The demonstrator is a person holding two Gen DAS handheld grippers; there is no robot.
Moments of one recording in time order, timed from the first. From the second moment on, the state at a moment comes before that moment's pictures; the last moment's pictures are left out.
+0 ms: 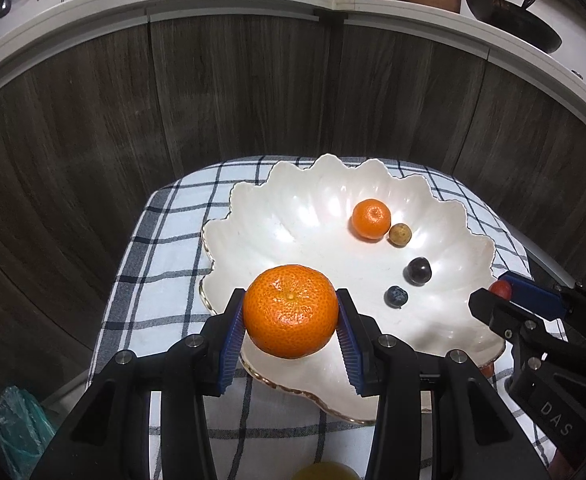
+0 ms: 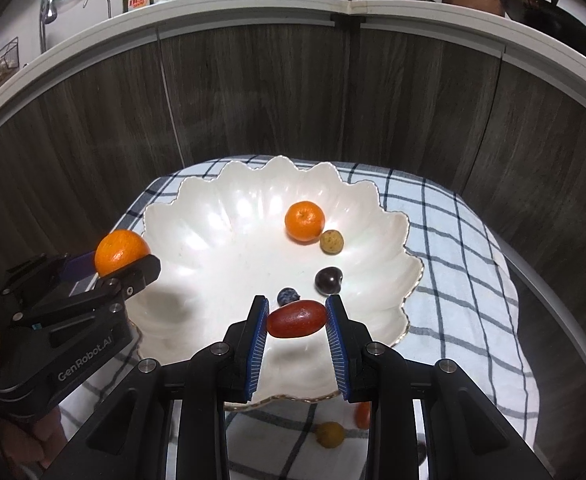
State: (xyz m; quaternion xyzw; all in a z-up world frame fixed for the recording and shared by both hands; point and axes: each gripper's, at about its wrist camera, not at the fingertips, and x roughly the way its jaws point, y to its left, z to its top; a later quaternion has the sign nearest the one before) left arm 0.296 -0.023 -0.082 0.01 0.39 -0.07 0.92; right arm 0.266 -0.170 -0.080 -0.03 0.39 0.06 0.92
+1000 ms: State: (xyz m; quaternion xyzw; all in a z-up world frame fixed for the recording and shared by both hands) left arm 0.288 -0.013 -0.070 0.00 0.38 -0.05 0.92; right arm 0.271 -0.178 -0.078 -0.03 0.40 0.01 0.92
